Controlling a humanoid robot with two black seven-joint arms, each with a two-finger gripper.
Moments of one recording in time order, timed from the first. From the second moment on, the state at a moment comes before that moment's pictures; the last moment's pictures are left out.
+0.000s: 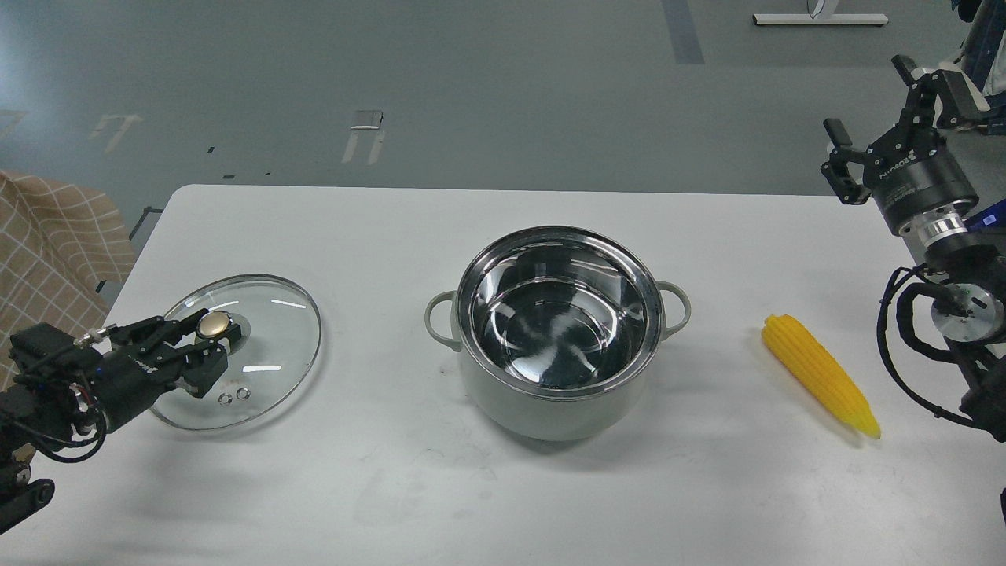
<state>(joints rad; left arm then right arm) -0.30 0.83 -0.47 -0.90 1.75 0.49 -0.49 0.78 -0.38 0.85 0.52 -0.36 0.48 0.49</state>
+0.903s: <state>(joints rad) -0.60 0.89 -0.51 -1.04 1.26 0.29 -0.49 0.84 -0.48 0.73 0.55 -0.53 0.49 0.49</state>
